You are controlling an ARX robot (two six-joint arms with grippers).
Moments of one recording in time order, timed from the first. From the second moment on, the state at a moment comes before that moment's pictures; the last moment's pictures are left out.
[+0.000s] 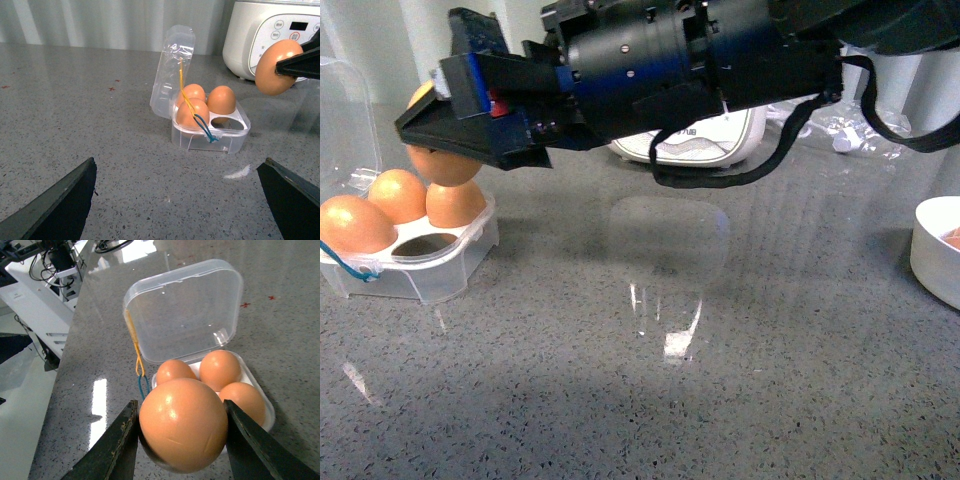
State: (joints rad) left arm 0.00 0.00 0.03 0.00 0.00 0.00; right arm 0.54 1.91 1.31 0.22 -0.84 -0.09
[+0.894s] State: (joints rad) left arm 0.00 0.00 0.03 0.00 0.00 0.00; right arm 0.61 1.99 1.42 0.14 -0.78 -0.15
